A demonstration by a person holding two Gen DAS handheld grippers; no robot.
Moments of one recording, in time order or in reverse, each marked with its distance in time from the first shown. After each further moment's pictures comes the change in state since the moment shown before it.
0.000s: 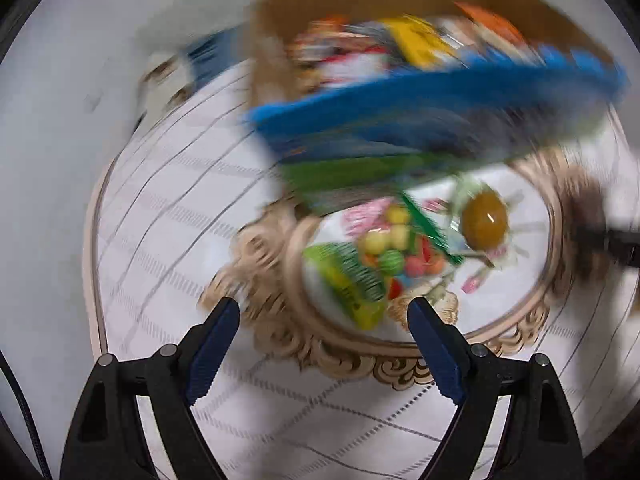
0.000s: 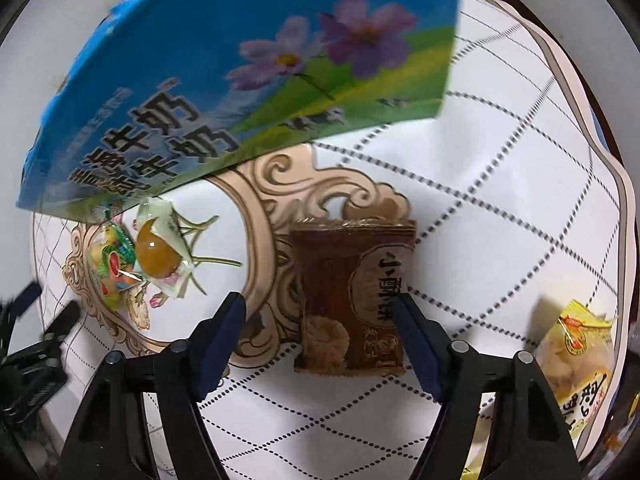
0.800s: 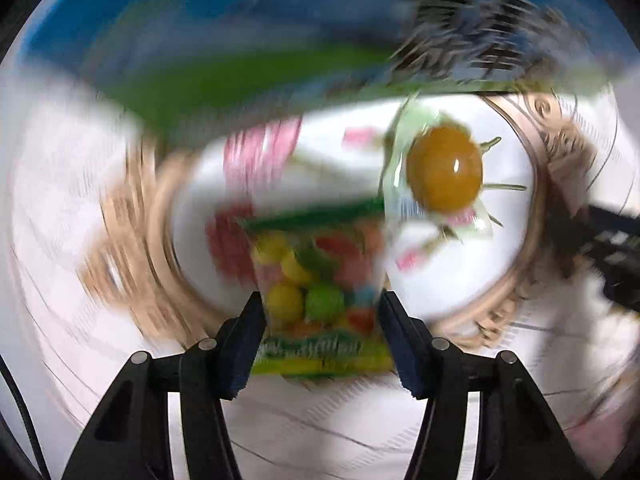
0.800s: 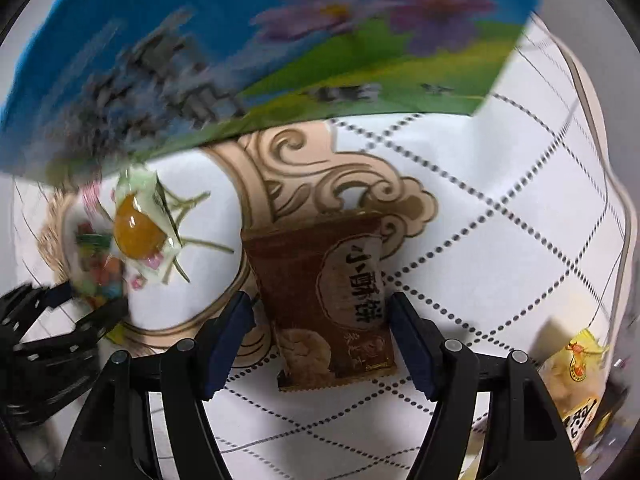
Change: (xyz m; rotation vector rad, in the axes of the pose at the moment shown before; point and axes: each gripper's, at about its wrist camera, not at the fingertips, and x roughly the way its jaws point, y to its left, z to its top) left arm 0.046 -0.033 -0.005 -0.153 0.281 -0.260; right arm 0.025 0.002 0.003 -0.116 0.064 -0.097
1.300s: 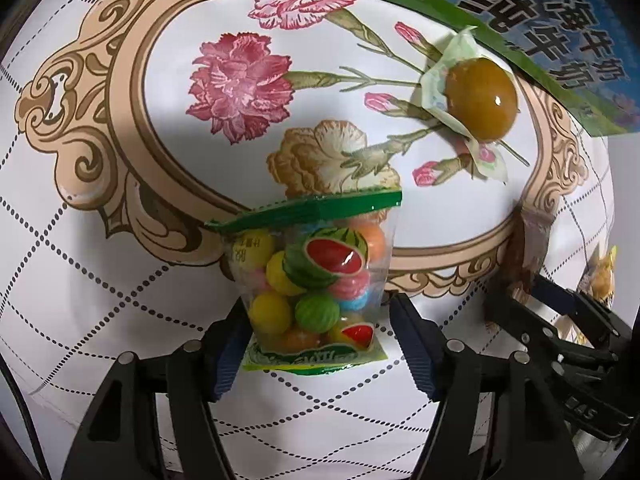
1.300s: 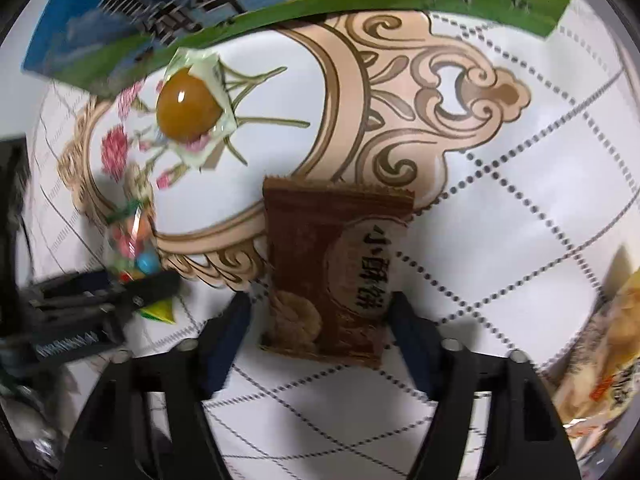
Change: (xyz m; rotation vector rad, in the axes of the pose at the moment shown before) left arm 0.052 0.035 -0.050 -0.220 0.119 -0.203; right arm 0.017 0.007 -0.042 -0.040 0.133 0.144
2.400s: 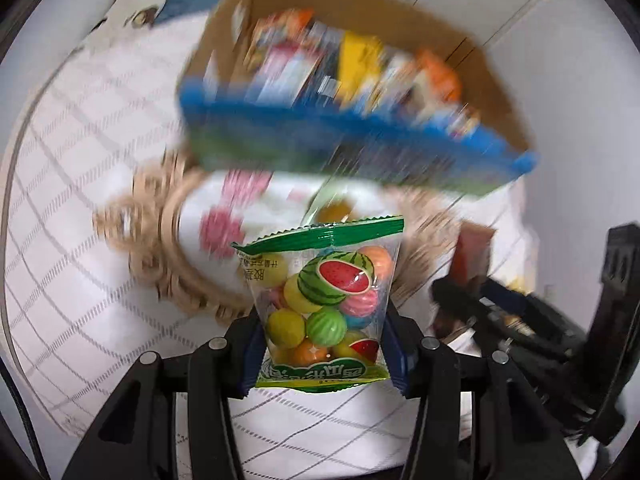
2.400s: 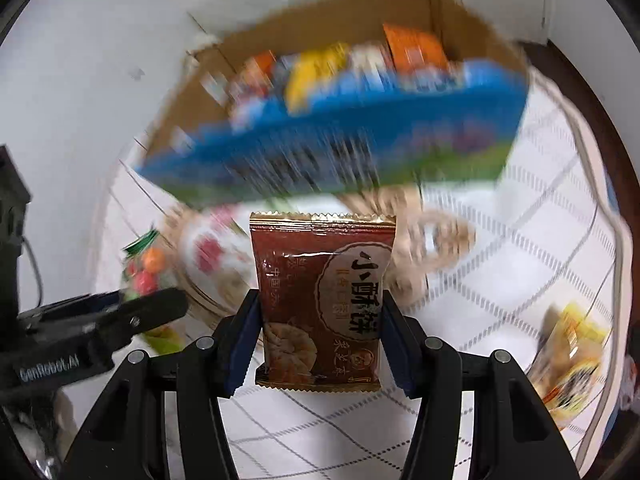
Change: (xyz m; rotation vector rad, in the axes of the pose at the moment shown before) left arm -0.153 -0.102 0.015 0.100 -0.335 -0.112; right arm -0.124 0.055 0.012 -0.044 -0.387 0.087
